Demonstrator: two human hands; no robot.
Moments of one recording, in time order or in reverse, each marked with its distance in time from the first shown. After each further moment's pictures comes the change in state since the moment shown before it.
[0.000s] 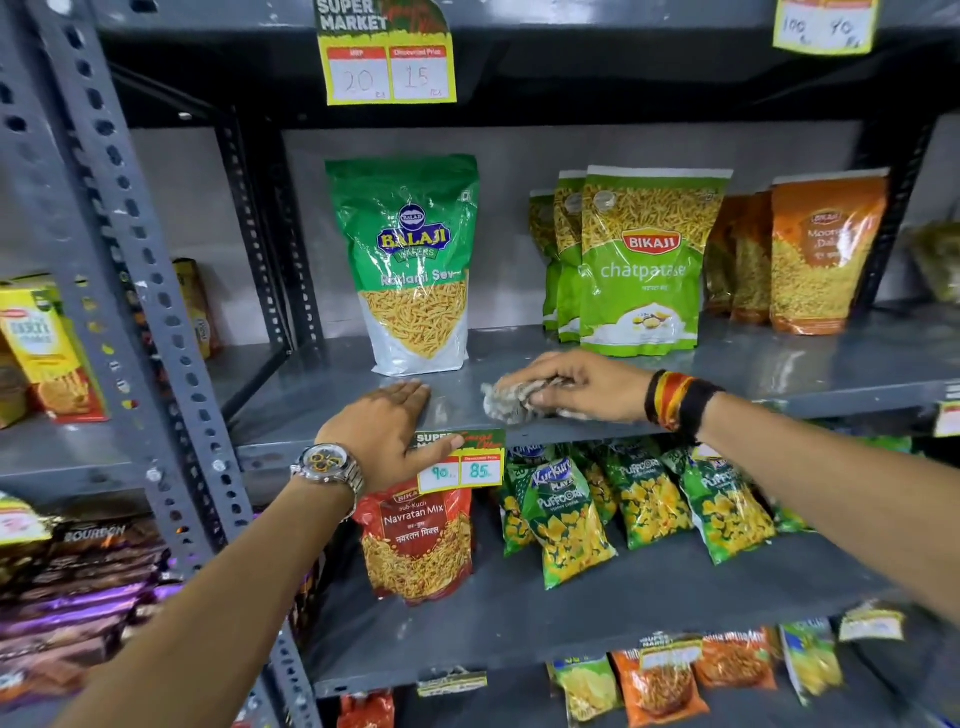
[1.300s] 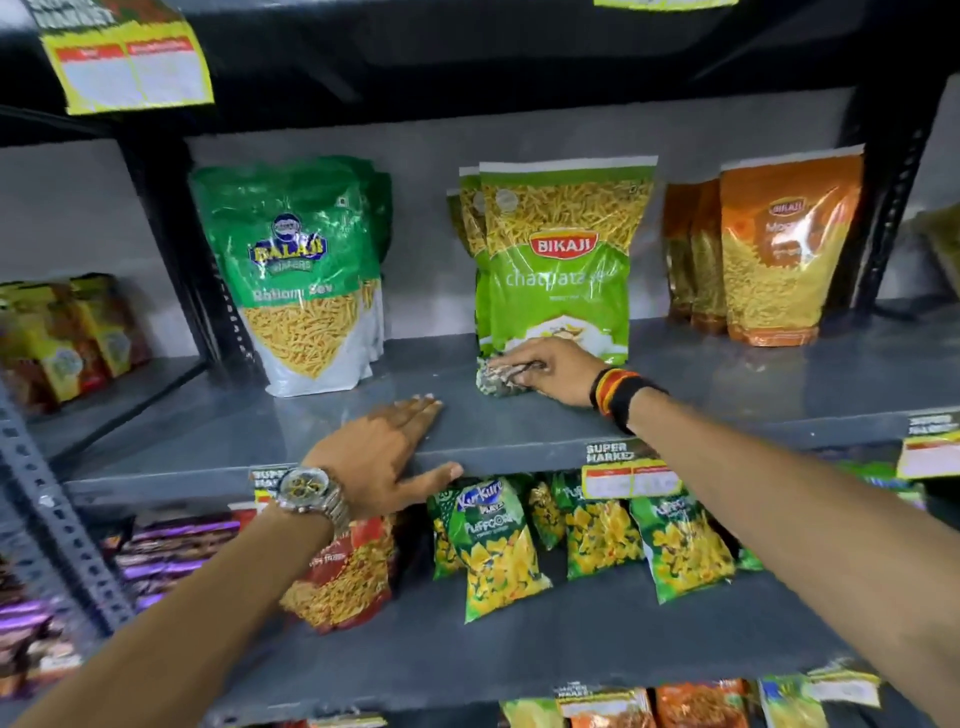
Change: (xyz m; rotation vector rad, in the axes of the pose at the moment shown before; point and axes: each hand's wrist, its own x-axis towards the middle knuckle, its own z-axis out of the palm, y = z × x) left_hand 0.080 0.141 -0.003 -0.001 -0.020 0.055; right_hand 0.006 0.163 -0.067 -0.063 0.156 0.075
